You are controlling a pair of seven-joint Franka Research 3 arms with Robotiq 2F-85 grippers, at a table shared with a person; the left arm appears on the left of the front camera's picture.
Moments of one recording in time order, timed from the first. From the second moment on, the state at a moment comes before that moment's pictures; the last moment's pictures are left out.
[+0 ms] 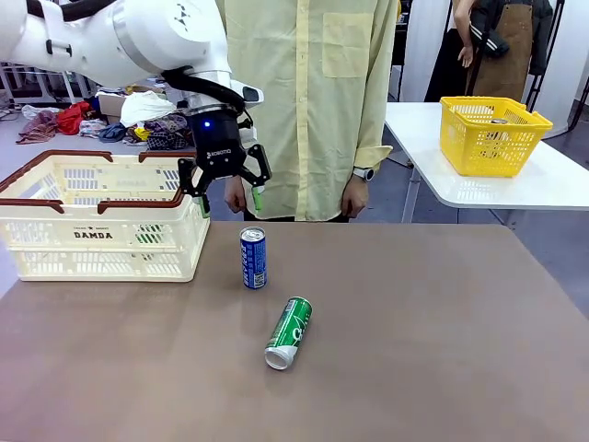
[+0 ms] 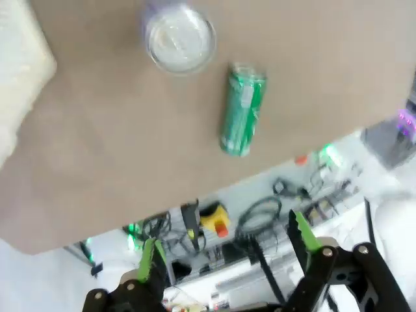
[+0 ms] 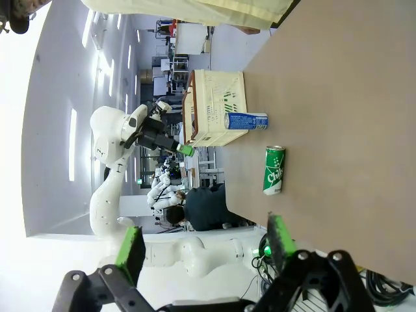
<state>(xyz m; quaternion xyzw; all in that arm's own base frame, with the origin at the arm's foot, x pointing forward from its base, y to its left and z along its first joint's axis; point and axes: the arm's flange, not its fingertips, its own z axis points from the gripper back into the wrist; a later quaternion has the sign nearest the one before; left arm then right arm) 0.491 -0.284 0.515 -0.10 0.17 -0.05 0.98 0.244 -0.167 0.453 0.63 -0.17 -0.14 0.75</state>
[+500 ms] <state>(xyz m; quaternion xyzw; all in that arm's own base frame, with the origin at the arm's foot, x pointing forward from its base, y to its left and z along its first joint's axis) 0.502 -0.326 0.456 -0.02 -0.07 -0.02 1.00 0.244 -0.167 0.453 0.63 -0.17 -0.14 0.75</state>
